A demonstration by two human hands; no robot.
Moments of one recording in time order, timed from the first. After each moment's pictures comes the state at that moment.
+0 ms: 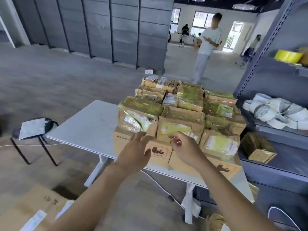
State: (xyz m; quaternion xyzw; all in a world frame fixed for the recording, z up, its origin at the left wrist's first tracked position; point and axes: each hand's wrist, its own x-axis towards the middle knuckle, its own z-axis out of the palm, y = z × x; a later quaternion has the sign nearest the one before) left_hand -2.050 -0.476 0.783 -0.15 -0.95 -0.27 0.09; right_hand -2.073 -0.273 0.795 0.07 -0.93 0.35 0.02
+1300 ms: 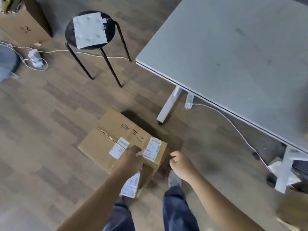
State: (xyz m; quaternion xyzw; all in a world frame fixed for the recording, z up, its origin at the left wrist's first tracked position) left_hand -2.091 -0.984 0.338 0.34 -0.80 -0.39 -0.29; right_hand -2.142 -0.778 0.327 -0.04 -0.85 0.28 -0.45
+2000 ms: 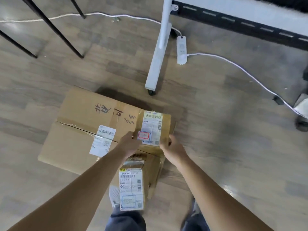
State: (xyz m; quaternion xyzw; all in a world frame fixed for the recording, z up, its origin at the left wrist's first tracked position) left_hand -2.103 -1.002 0.087 0.29 -0.75 -0.42 -0.43; right_hand -2.075 -0.829 0.073 -0.27 -0.77 0.45 -0.36
